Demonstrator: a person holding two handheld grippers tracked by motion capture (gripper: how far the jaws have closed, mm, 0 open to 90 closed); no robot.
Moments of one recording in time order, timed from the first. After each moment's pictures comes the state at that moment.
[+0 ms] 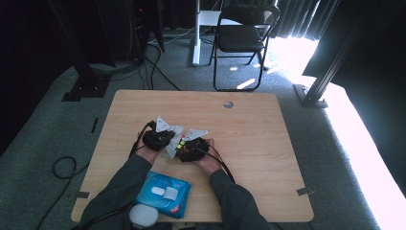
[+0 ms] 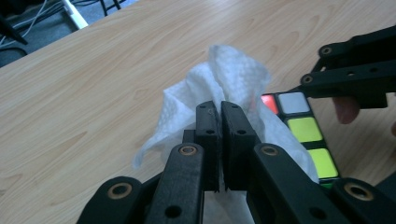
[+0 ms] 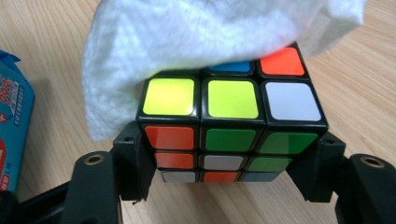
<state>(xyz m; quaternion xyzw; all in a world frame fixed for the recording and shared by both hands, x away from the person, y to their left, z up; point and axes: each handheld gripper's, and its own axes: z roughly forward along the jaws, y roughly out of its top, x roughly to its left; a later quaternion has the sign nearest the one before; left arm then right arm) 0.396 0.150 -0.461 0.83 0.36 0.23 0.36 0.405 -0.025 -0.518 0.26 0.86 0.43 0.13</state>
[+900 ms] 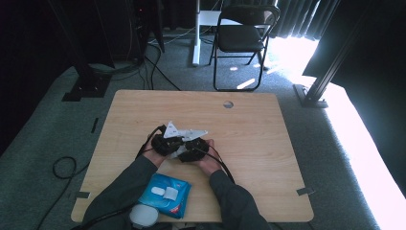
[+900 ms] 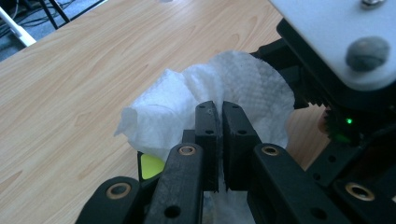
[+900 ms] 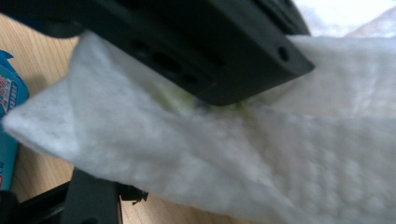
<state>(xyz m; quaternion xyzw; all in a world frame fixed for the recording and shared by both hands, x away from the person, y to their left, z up) 0.389 0.127 -0.466 0.86 0.28 0.19 0.38 0.406 -0.025 -0.522 0.27 0.86 0.42 0.12</state>
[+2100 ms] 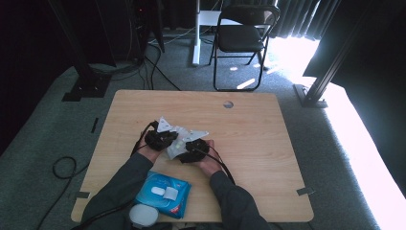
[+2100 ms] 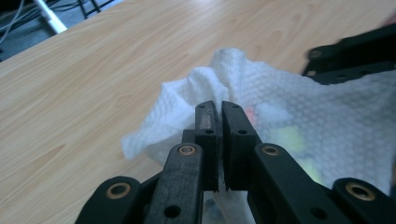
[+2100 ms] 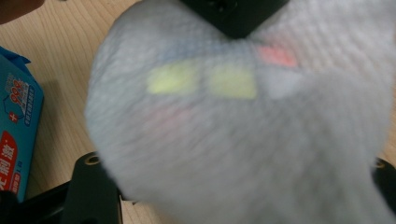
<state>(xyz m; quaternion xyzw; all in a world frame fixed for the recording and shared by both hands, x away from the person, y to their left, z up) 0.400 0.145 -0.467 0.84 0.33 0.21 0.37 0.402 -0.026 -0.520 0.26 0.85 0.44 0.12</state>
